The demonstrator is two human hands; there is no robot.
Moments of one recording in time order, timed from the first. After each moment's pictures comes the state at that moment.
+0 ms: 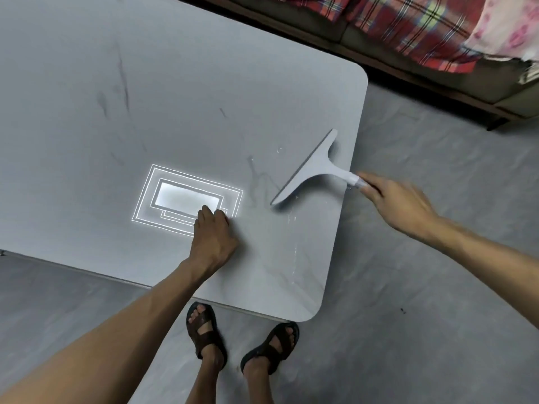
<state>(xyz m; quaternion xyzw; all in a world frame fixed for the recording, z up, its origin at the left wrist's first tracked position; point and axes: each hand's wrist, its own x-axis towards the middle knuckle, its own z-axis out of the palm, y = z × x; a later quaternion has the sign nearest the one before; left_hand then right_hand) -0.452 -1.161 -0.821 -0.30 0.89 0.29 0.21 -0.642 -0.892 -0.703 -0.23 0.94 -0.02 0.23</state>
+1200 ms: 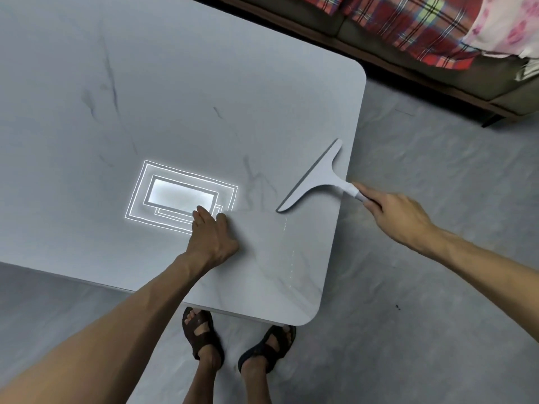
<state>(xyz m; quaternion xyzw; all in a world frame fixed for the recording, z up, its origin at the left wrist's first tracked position) -0.470 -1.168 -0.823 -0.30 0.84 0.31 0.34 -0.651 -0.866 -0.745 -0.23 0.94 0.02 0.25</state>
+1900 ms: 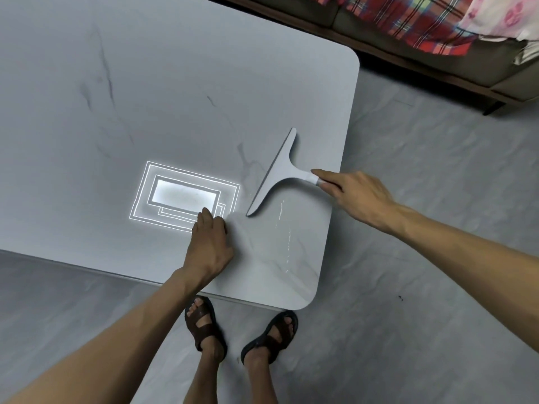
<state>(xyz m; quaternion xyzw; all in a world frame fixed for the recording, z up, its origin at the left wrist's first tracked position) -0.424 -1.145 -0.827 -0.22 0.89 0.30 0.25 -0.625 -0.914 -0.742 -0.26 0.93 -0.03 0.25</state>
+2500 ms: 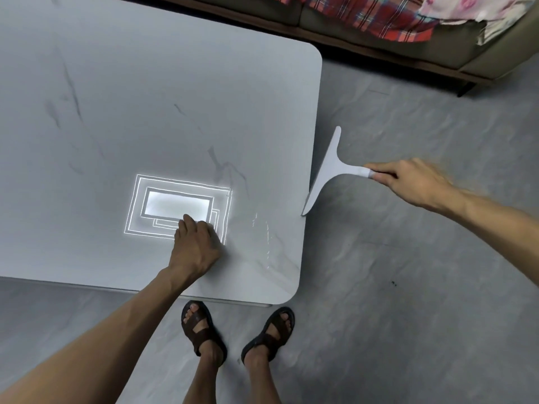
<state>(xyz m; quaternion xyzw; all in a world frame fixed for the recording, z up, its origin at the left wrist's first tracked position) -0.435 -1.123 -0.819 -0.22 0.91 0.20 0.29 -0.670 -0.778 -0.706 -0.19 0.95 0.05 0.24</state>
